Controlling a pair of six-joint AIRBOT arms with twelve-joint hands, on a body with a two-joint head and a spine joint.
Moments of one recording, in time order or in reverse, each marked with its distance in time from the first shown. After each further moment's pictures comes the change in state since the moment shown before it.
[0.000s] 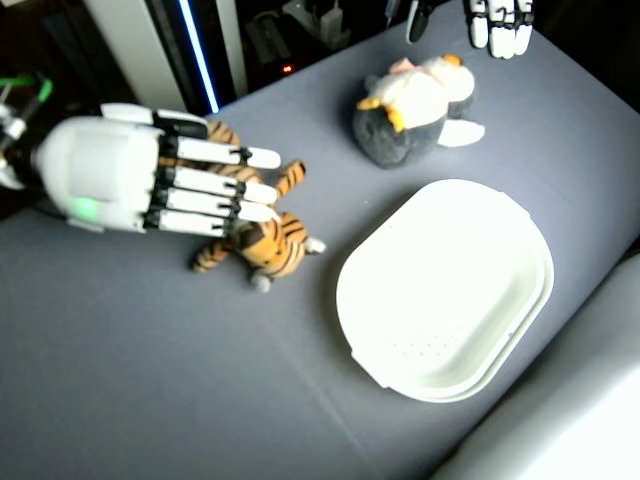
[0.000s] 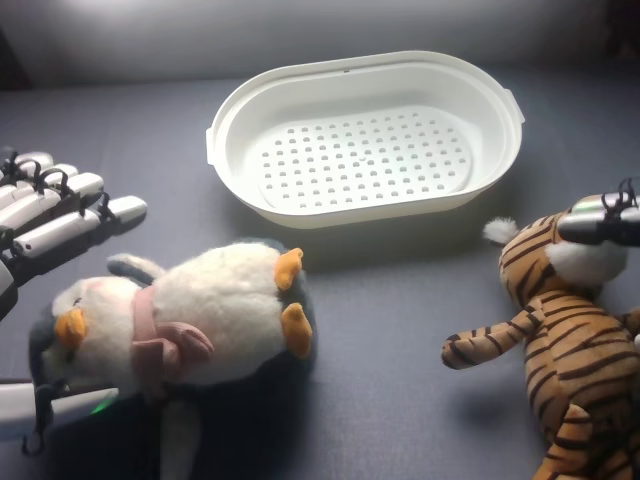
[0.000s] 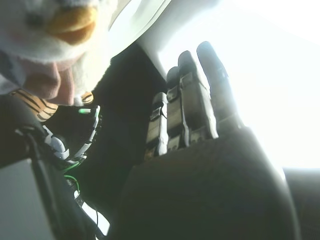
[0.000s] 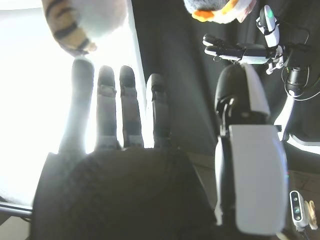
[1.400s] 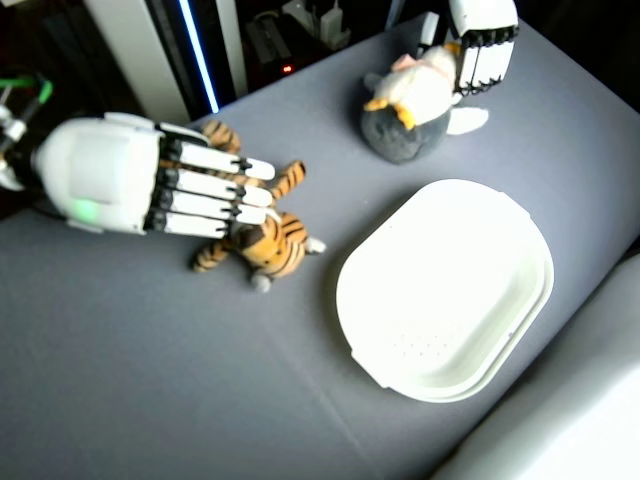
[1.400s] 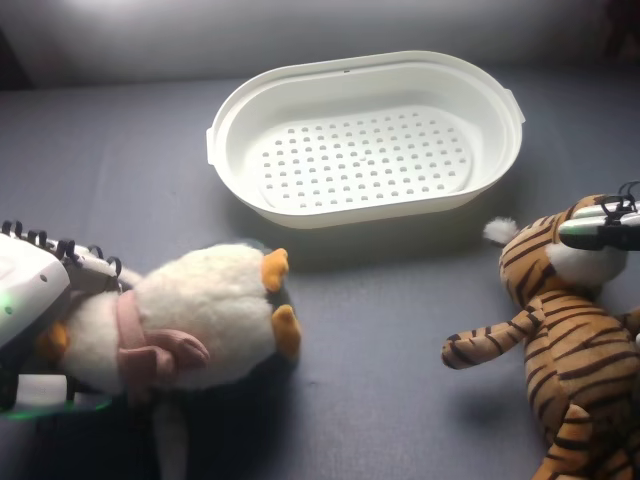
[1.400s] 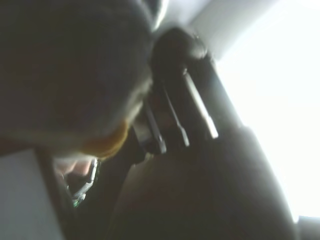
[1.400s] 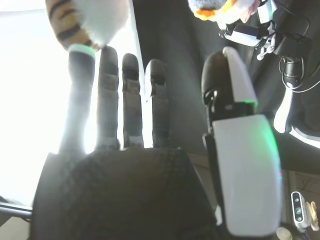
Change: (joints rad) left arm -0.145 -0.132 0.115 -0.076 0.243 0.113; right arm 0.000 0.000 0.003 0.004 -0.003 0.002
